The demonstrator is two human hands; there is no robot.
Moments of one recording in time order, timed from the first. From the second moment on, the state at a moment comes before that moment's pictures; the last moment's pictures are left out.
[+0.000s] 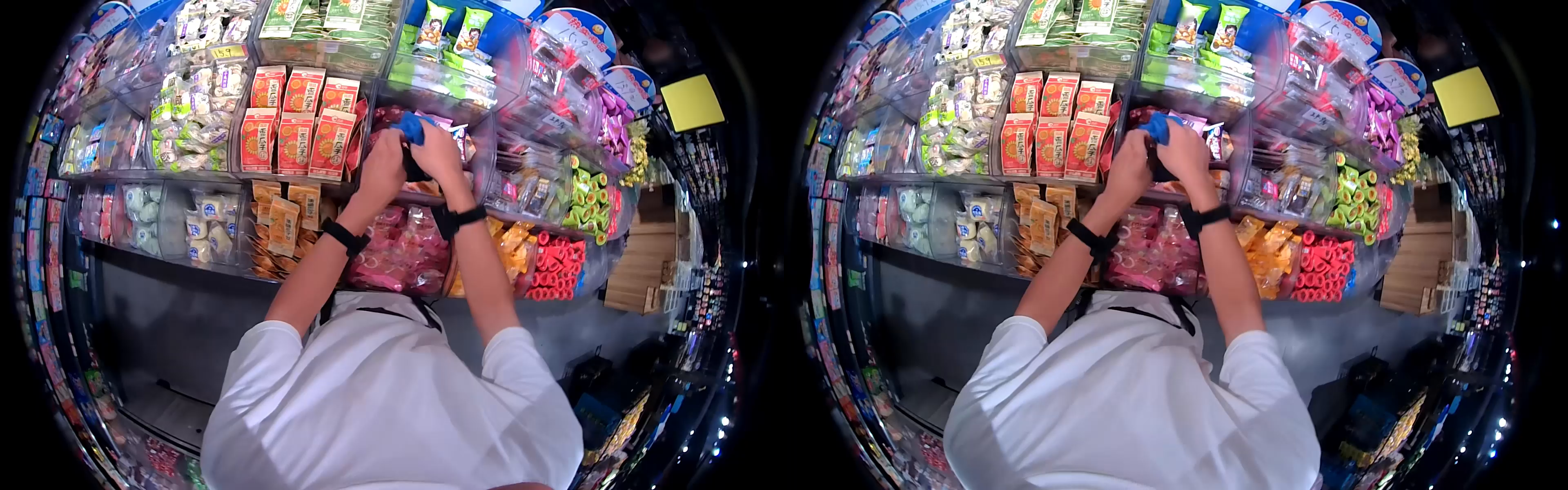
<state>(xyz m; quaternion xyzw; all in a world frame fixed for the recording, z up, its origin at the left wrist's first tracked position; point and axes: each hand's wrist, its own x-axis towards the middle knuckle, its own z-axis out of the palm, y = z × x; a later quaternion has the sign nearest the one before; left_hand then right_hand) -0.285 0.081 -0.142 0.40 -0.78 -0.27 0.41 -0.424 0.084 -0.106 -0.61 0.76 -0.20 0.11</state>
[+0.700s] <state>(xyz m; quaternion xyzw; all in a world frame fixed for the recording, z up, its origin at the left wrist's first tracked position) -0.521 0.077 -0.153 0.43 -0.79 -0.31 0.32 -0.630 0.085 -0.111 -0.46 0.85 -0.20 0.16</state>
